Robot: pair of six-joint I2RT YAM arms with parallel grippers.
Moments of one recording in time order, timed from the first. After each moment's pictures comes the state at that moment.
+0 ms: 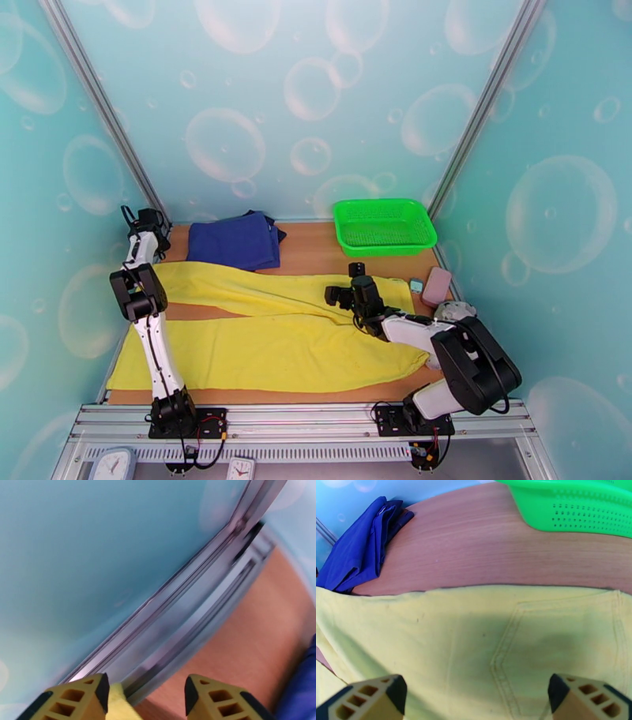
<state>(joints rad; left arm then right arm) 0.34 2.55 2.26 -0.76 -0.34 -0.31 0.42 1.51 0.59 0.29 0.09 0.40</state>
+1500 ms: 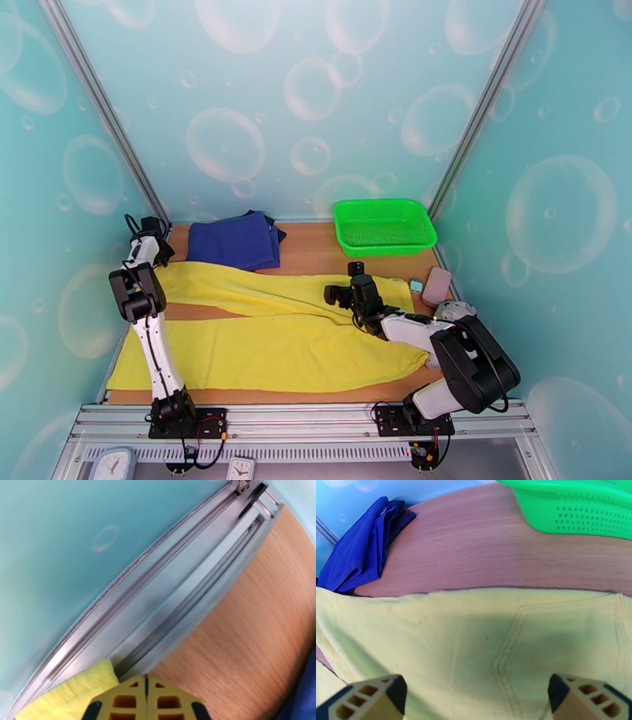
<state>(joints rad) 0.34 2.51 2.19 -0.76 -0.20 -0.35 0.42 1.51 0.60 0.29 0.09 0.40</state>
